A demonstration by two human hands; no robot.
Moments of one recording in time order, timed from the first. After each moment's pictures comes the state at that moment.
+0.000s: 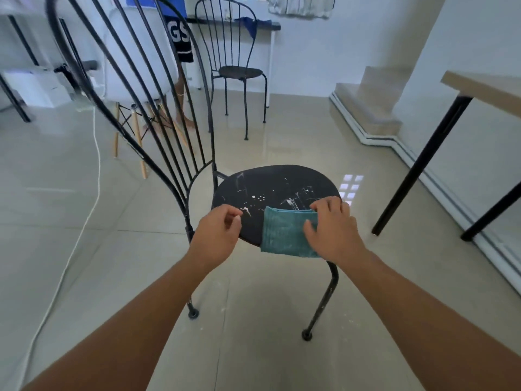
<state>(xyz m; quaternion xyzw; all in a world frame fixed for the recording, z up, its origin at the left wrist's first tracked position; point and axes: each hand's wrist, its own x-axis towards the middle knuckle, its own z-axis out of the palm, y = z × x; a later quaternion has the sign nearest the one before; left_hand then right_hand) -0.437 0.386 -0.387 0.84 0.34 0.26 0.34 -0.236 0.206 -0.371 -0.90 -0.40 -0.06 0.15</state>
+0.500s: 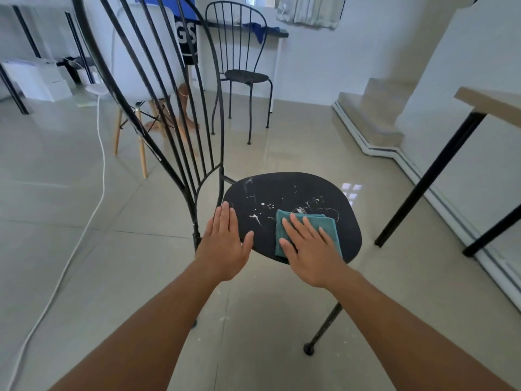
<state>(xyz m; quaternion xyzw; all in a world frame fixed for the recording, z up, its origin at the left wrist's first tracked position) -0.431 0.414 -0.429 0.92 0.34 0.08 0.14 -0.266 0.249 -0.407 -0.86 -0.50 0.07 0.06</state>
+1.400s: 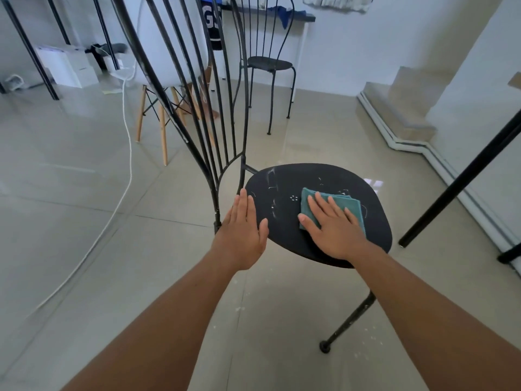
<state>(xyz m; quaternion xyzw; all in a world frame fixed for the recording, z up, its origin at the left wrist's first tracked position) -0.432 0.424 -0.436 0.92 0.33 0.11 0.18 -0.229 0.286 -0.406 -0.88 -0.47 0.09 0.05</state>
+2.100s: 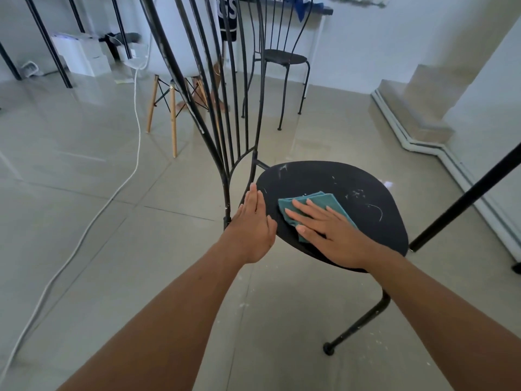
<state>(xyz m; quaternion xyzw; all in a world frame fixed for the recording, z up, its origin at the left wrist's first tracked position) -0.435 0.437 -0.430 0.92 0.32 0.09 0.22 -0.241 0.292 -0.398 -0.75 -0.65 0.14 0.06</state>
